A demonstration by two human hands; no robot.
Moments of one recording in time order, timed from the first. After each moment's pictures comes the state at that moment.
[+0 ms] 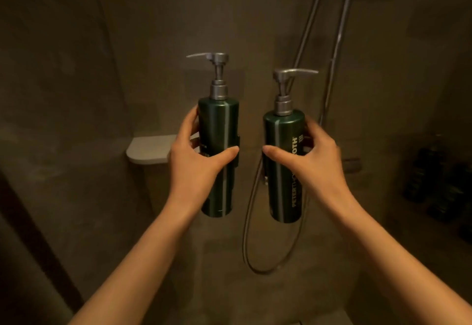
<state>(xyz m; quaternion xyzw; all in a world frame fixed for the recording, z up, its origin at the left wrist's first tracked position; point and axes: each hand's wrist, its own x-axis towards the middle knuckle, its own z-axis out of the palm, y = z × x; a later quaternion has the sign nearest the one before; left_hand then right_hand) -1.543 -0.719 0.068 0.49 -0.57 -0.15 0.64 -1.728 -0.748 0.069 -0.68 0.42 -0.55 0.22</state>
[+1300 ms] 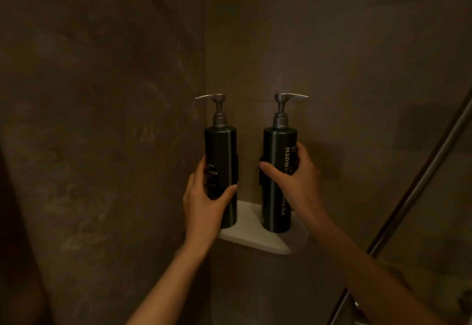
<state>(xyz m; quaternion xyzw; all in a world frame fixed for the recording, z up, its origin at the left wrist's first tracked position) -1.453 -0.823 0.066 0.63 -0.40 0.07 0.66 -1.578 -0.939 0.103 -0.73 0.23 -0.52 0.37</state>
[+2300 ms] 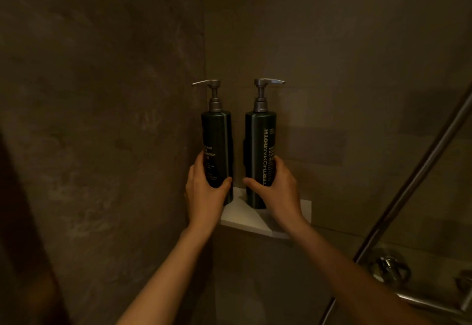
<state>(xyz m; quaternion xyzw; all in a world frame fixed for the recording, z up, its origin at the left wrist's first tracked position) -1.436 -0.835 0.054 0.68 -0.38 0.11 0.62 -1.543 -0.935 0.053 -0.77 0.28 -0.47 0.32</state>
